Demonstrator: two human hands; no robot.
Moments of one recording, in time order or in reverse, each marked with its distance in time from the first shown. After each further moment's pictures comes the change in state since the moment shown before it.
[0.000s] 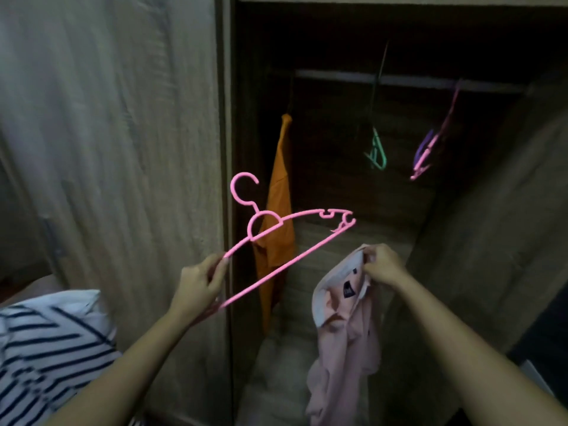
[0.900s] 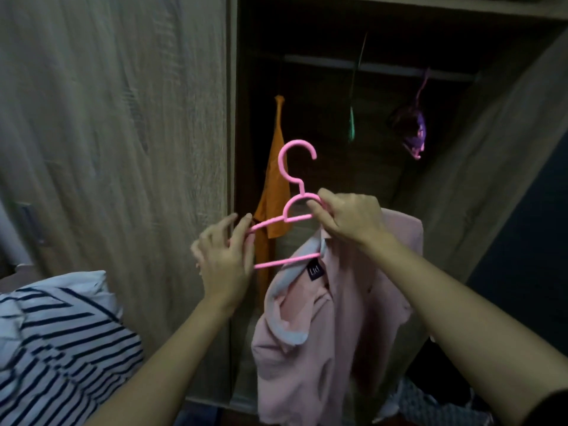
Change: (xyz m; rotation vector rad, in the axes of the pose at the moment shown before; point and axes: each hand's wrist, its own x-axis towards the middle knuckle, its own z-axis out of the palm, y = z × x) left_hand -0.047 0.046 -0.026 0.108 0.317 0.213; right_hand -0.098 -0.110 -0.016 -0.516 0.627 -0.636
